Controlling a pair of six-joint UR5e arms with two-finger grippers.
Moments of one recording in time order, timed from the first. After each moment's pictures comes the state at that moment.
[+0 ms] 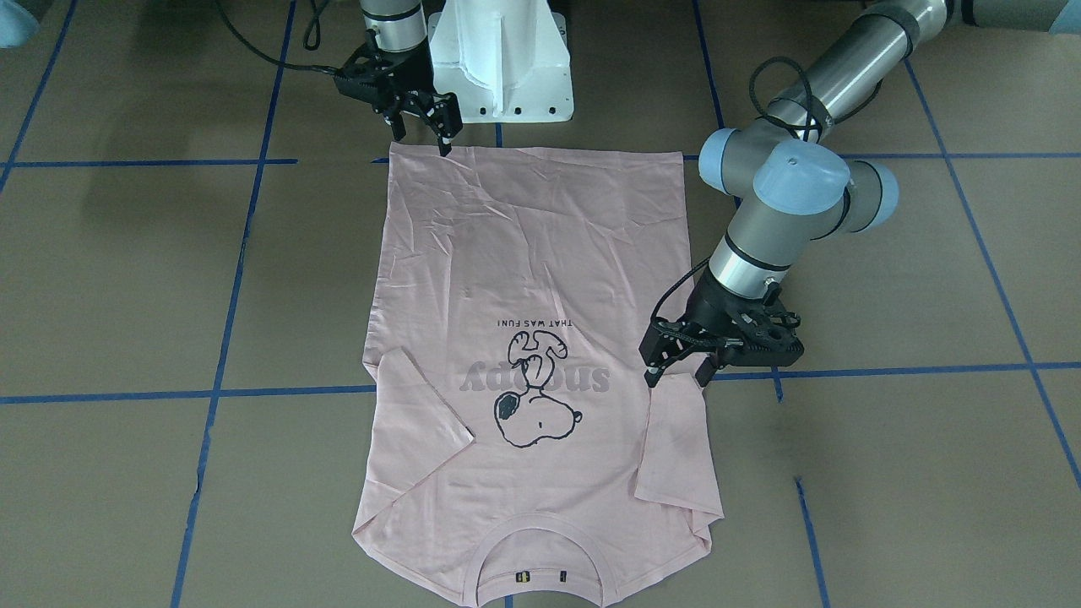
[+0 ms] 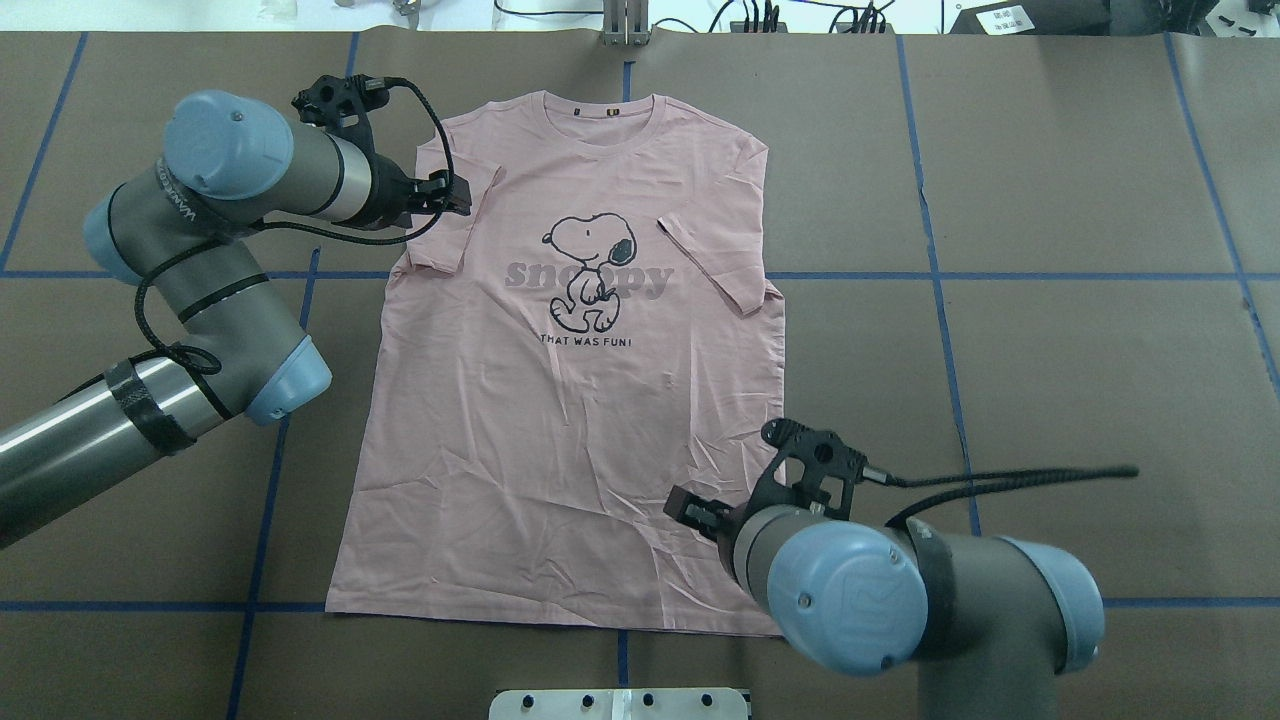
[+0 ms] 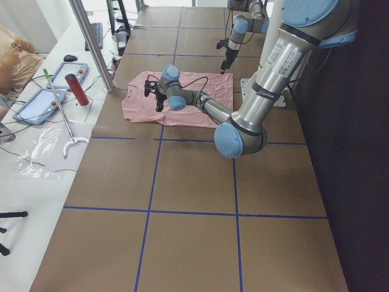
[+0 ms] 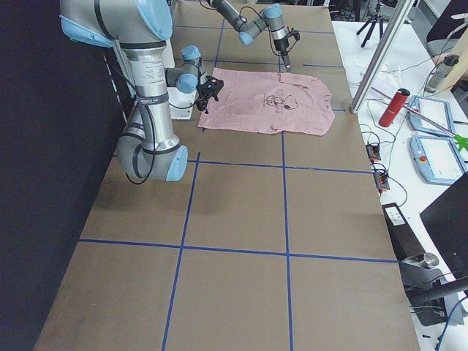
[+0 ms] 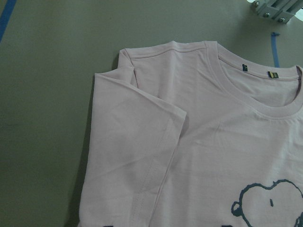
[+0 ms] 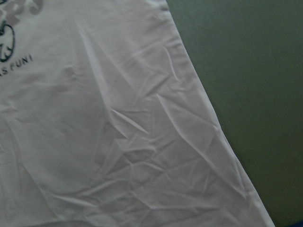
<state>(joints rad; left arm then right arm) -0.78 -2.13 -1.41 -2.25 -1.86 -1.26 0.08 -1.23 2.07 -1.60 1.42 2.15</state>
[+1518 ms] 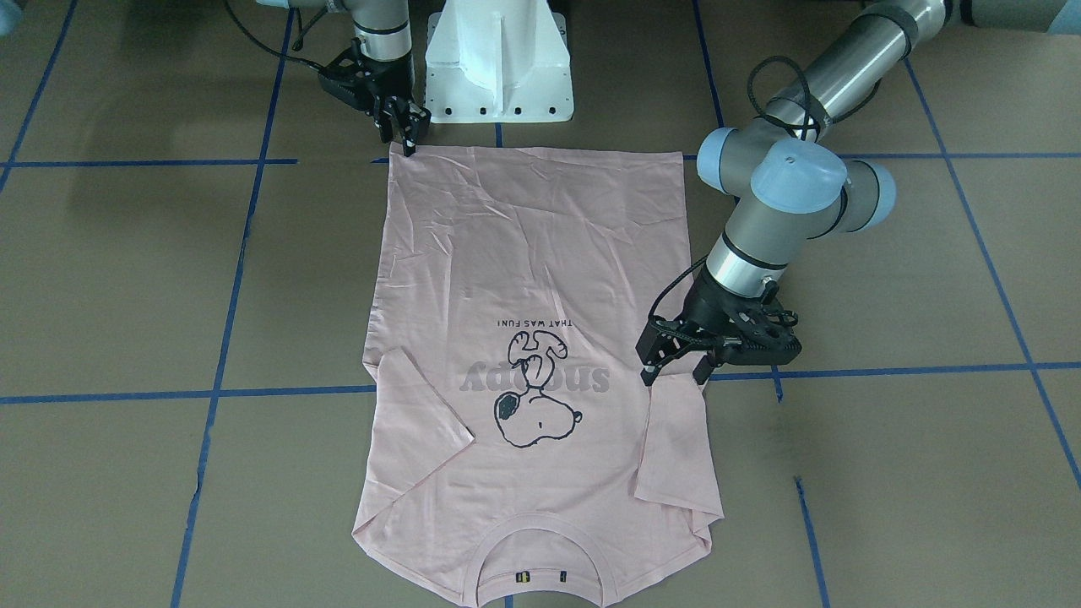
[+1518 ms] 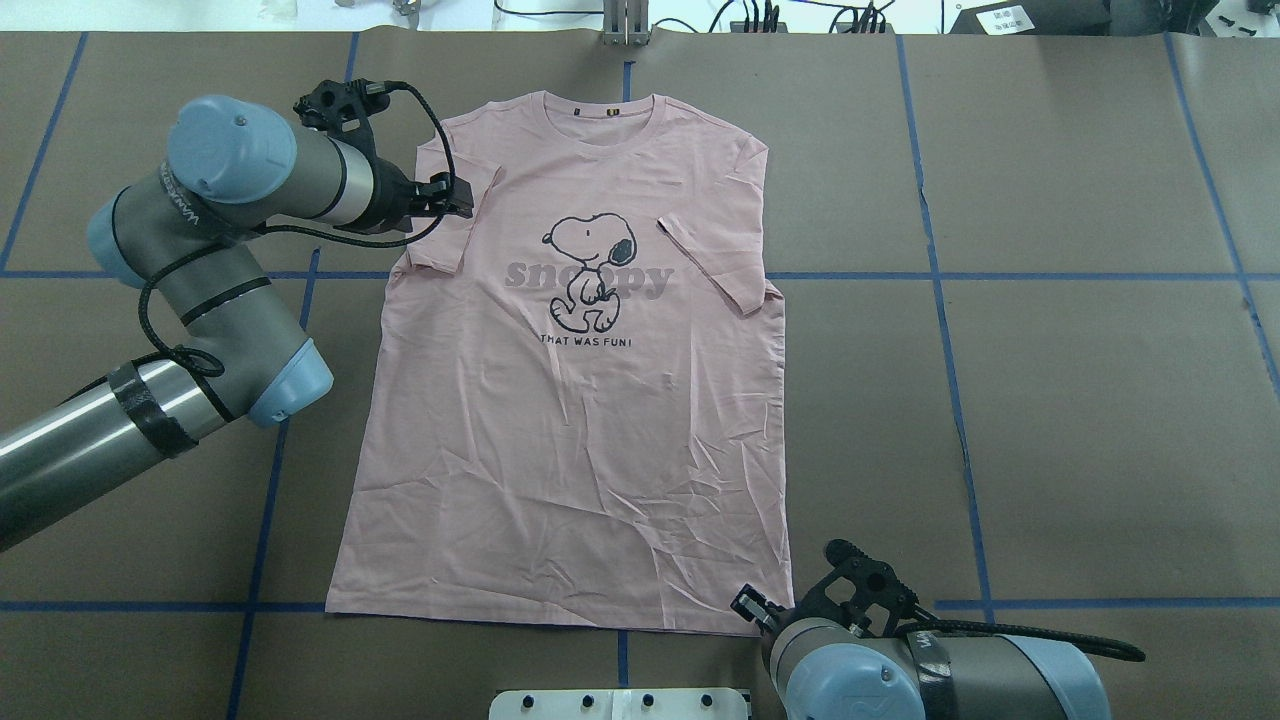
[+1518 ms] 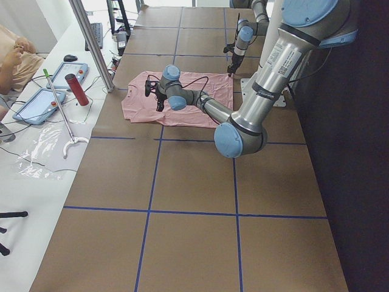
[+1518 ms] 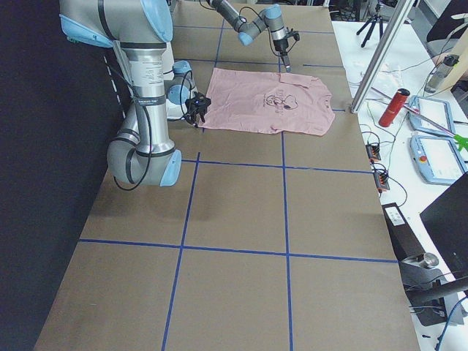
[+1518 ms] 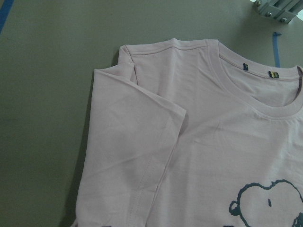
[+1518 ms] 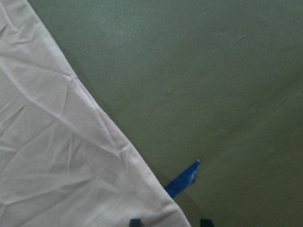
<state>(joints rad) -0.78 -2.13 -1.42 -2.25 -1.86 -1.28 0.02 -1.29 2.04 -1.61 1.42 2.25</state>
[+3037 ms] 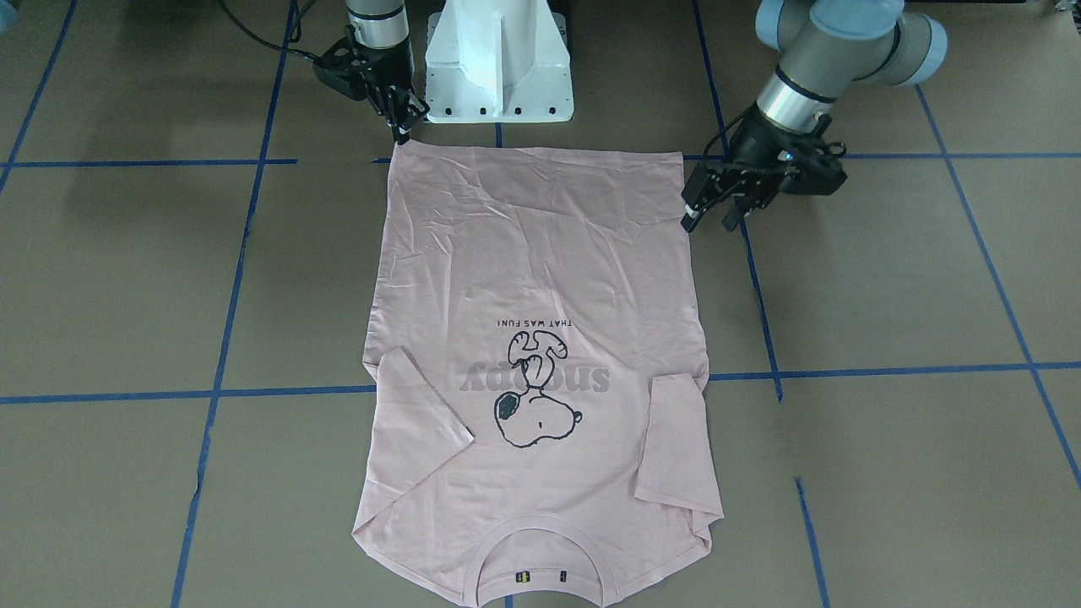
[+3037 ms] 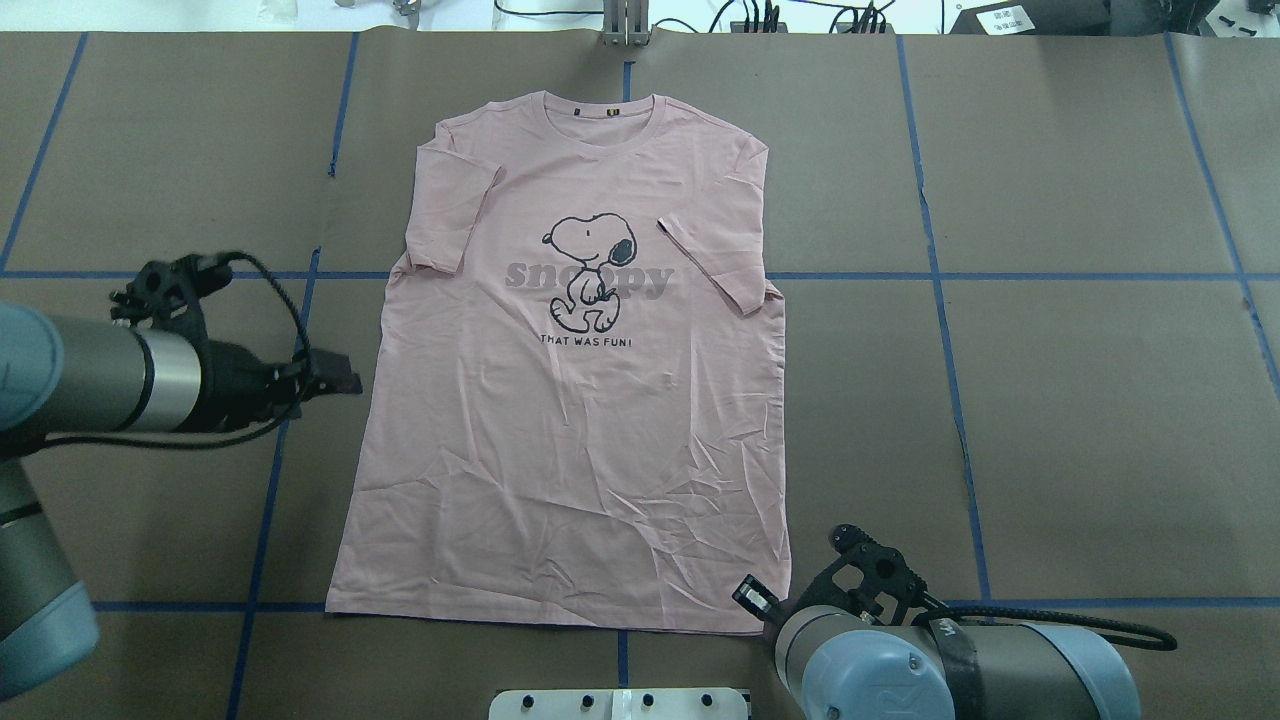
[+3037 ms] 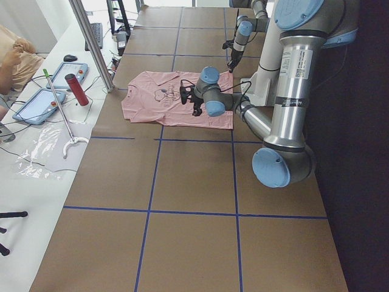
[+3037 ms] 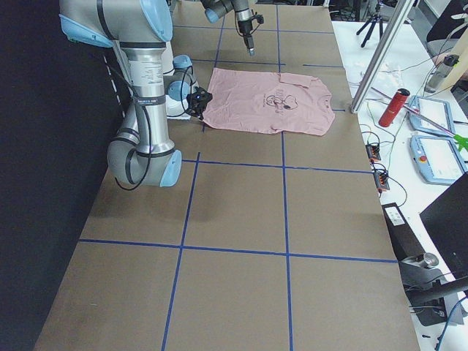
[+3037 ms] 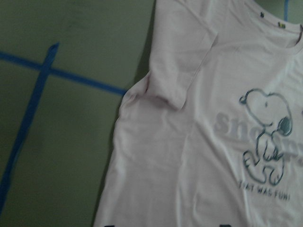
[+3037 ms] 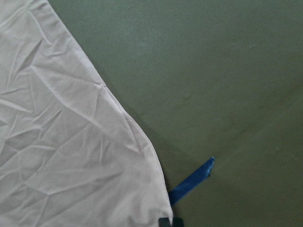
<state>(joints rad) -0.57 -1.59 -2.05 -2.14 -1.83 -1.55 0.04 -1.29 2.10 -1.61 1.43 2.24</state>
